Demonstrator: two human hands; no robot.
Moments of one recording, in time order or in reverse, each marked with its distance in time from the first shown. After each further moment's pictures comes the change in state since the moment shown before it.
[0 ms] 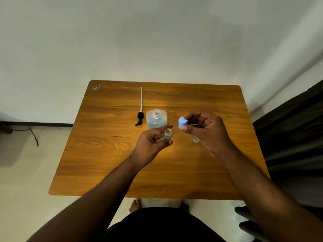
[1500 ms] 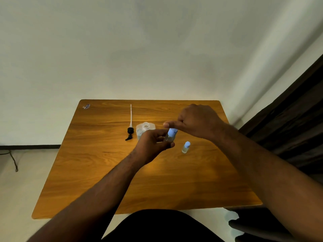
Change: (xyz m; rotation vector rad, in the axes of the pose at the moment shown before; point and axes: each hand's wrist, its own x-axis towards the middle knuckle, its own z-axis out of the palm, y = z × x) left_hand 0.010 0.050 0.019 0.152 -0.142 0.109; right_hand 0.028 -0.075 -0.015 -1.382 -0.247 -0.308
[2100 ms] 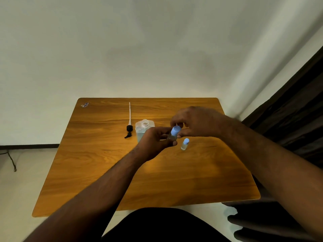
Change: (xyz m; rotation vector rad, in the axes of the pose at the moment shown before) left_hand 0.002 0.001 0.004 0.073 -0.069 0.056; right_hand -0.008 0.004 -0.007 0.090 -0.285 -0.196
